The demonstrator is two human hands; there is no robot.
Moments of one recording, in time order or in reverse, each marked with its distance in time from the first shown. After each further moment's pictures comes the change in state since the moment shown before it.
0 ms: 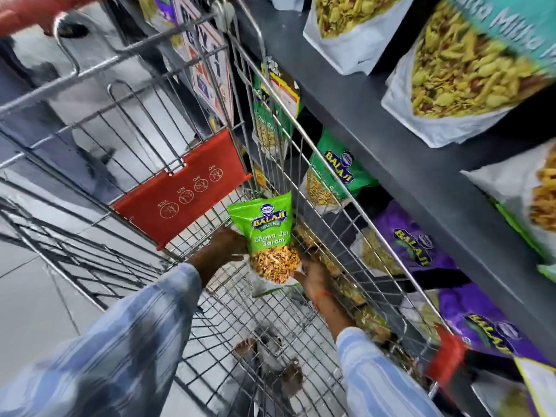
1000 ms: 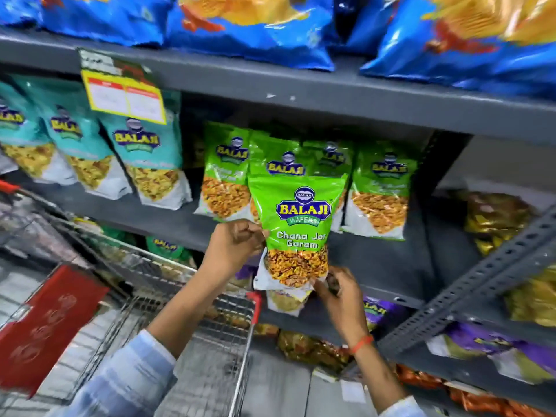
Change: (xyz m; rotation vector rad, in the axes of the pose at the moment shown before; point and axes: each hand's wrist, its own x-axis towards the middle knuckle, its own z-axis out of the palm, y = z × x) left_hand -0.358 0.041 0.304 0.375 -0.531 0.958; right_hand -0.349 0.134 -0.242 0.406 1.018 -0.116
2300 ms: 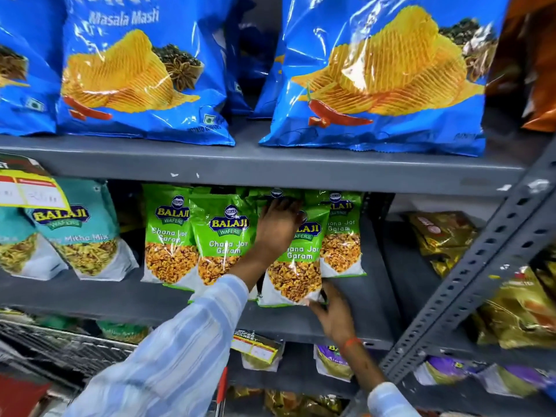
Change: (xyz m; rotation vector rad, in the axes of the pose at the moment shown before) left_hand 0.153 0.050 0.161 1.161 -0.054 0.570; right_hand 0.083 0.064 -0.042 -0.059 0.008 0.113
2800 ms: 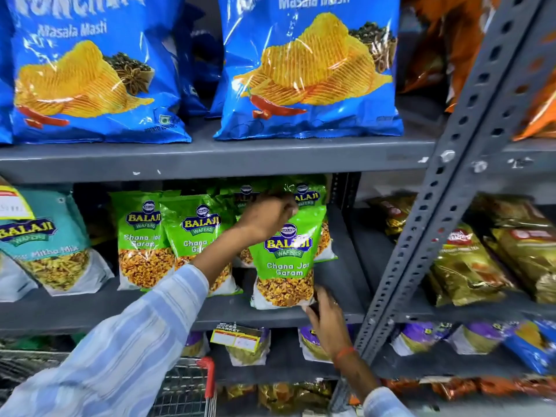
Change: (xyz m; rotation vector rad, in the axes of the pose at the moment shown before) left_hand -0.014 0.042 -0.052 -0.207 -0.202 0.222; right_hand -0.053 0.024 -0.014 -0.138 0.109 0.018
